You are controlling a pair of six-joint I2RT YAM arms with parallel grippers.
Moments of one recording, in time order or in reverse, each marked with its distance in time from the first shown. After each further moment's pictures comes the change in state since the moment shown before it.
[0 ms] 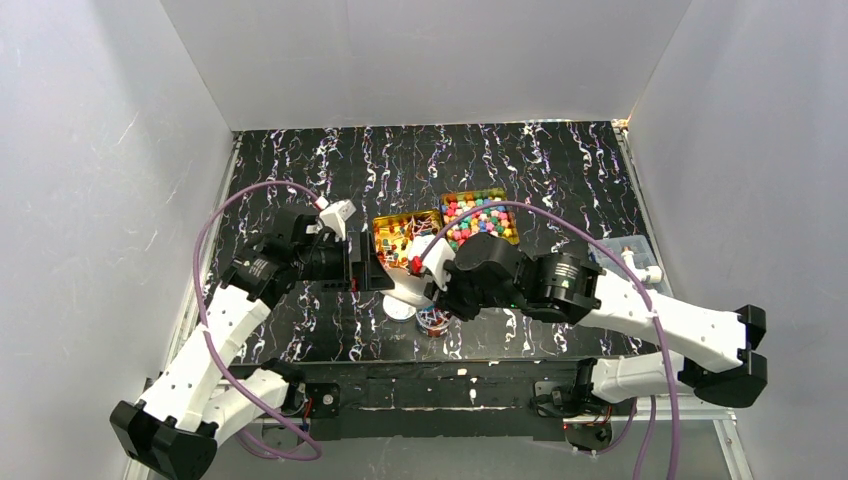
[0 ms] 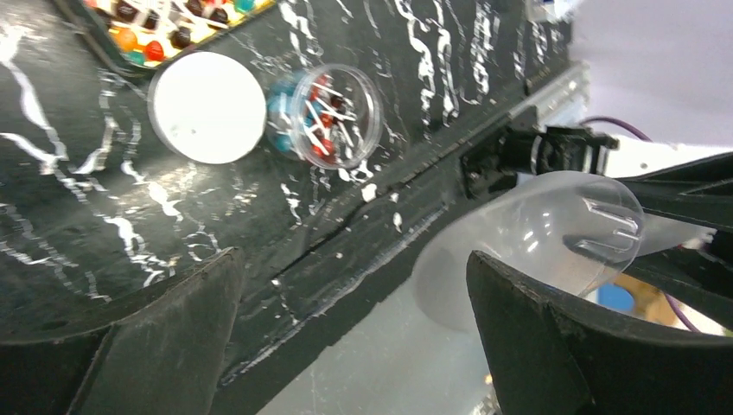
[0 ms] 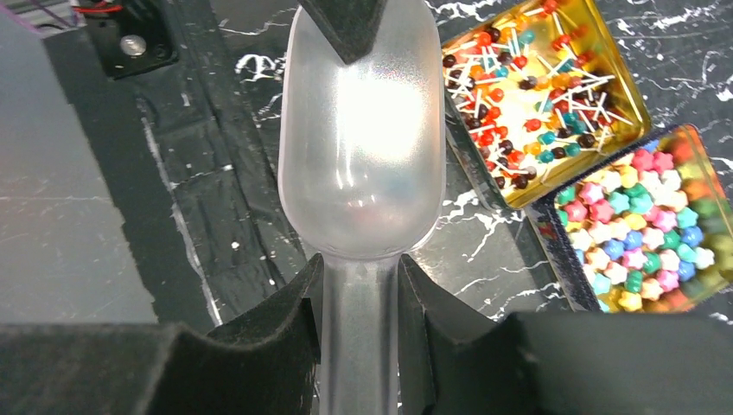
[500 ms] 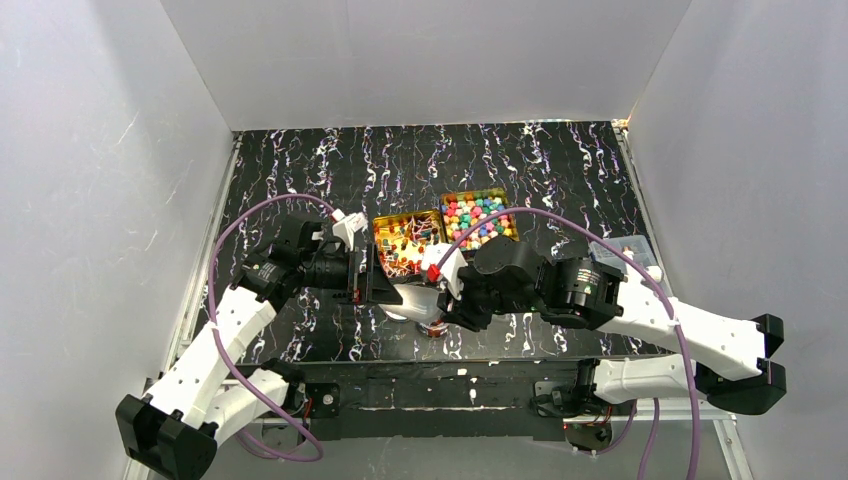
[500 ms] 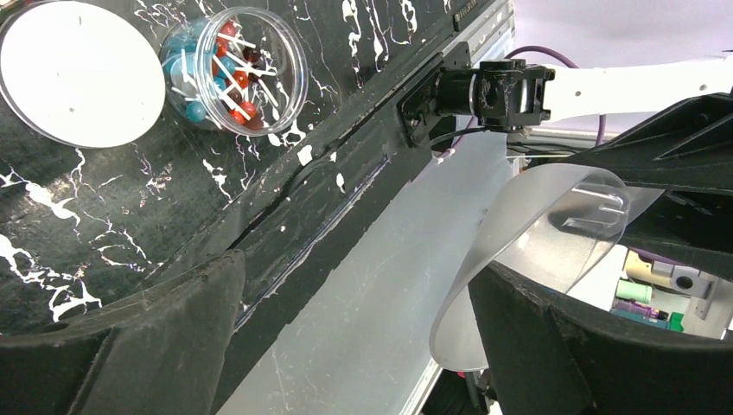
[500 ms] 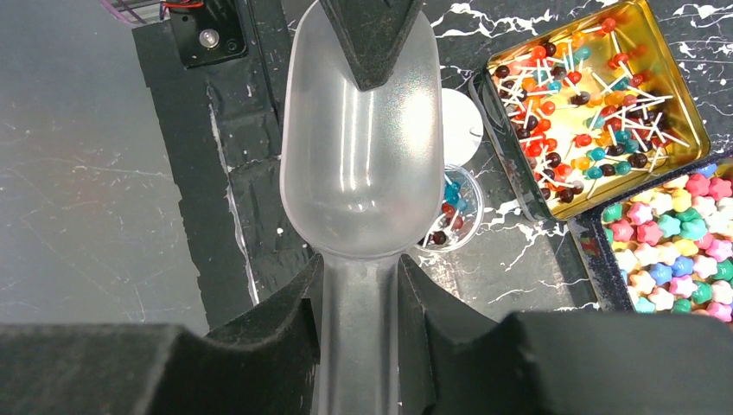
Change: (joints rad) left arm 0.000 -0.001 -0.086 0.056 0.180 -0.003; right arm 0.000 -0.067 -0.030 -0.008 -0.111 0.000
